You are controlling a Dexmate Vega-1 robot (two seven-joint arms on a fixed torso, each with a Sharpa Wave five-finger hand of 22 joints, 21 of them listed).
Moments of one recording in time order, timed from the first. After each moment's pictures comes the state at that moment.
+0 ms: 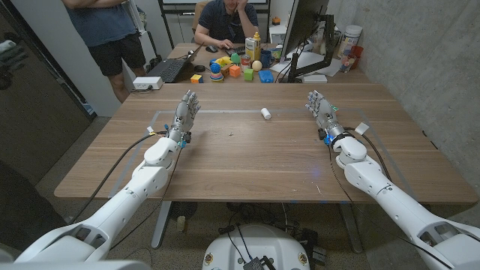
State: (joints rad) left arm 0.84 0.49 0.36 -1.25 -0.66 -0.34 -0.06; left_hand -0.01 0.06 0.36 0.20 0.31 -0.17 0.02 0.19 0.18 -0.17 0.00 0.18 0.18 -0.17 0.01 0.24 0.19 -0.17 -0.03 0.31 0.19; right arm -0.83 -0.49 -0.39 -1.31 0.58 0.32 -0.03; right_hand 0.04 0.09 0.40 0.15 0.33 0.02 0.05 0.19 0.18 0.02 0.07 0.19 0.18 -0.06 0.04 0.20 0.17 0.03 0.00 0.21 0.18
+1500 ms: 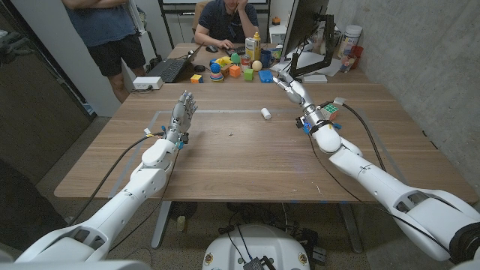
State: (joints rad) left arm 0.84 0.49 0.35 -1.24 -0.67 -0.37 -0.06; left_hand -0.01 0.06 0.36 0.20 0.31 -0.17 0.02 0.19 0.18 -0.17 0.00 0.18 0.18 -0.17 0.01 0.24 0.19 -0.17 -0.03 0.31 0.19; right arm -0.58 -0.43 -0.59 -1.06 -0.13 0.71 -0.31; right_hand 0.22 -0.02 0.37 -0.02 0.29 0.09 -0.08 0.21 0.19 0.04 0.04 0.20 0.19 0.00 0.09 0.20 0.17 0.15 0.22 0.22 0.18
